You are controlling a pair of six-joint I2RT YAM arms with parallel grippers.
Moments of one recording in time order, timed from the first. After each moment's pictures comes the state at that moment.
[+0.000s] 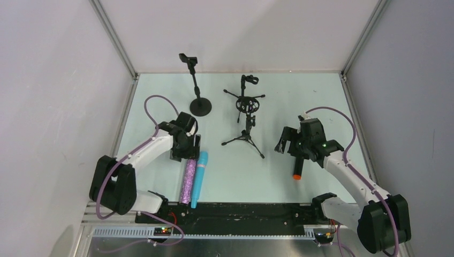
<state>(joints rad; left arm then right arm) -0.41 1.37 0.88 -0.83 -0.05 -0.38 0.31 1.05 0.67 -0.49 -0.12 0.52</state>
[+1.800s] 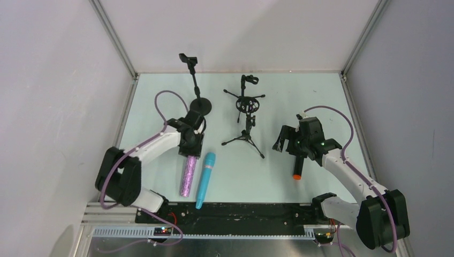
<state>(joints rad) -0.48 1.50 0.92 -0.80 -0.10 -0.33 0.31 1.09 0.67 -0.43 -0.16 0.53</state>
